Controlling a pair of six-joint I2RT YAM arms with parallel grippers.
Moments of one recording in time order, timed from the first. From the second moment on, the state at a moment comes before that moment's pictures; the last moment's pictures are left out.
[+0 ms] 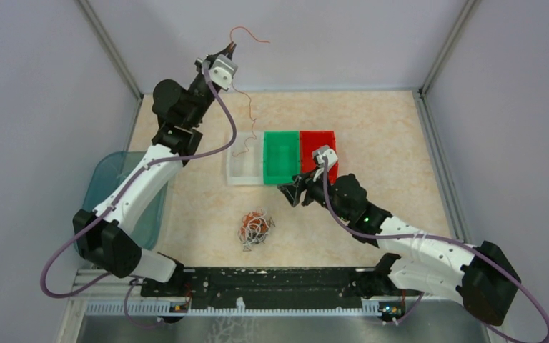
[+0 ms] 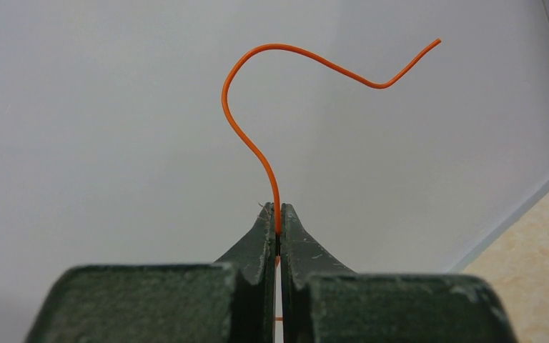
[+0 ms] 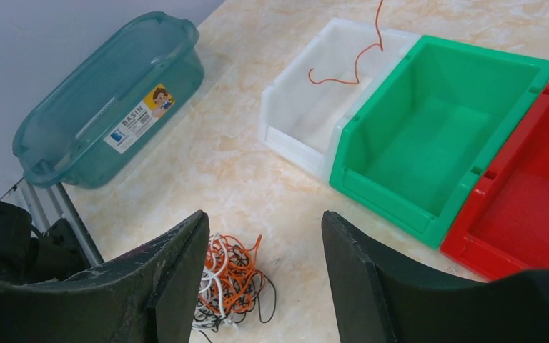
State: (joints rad) left arm -0.45 1.44 1.37 0.54 0.16 0.55; right arm 0.85 0.97 0.50 0.37 0.02 0.36
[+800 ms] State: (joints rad) left arm -0.44 1.27 0.96 0.23 0.14 0.63; right arm 0.85 0.95 0.48 0.35 0.03 0.38
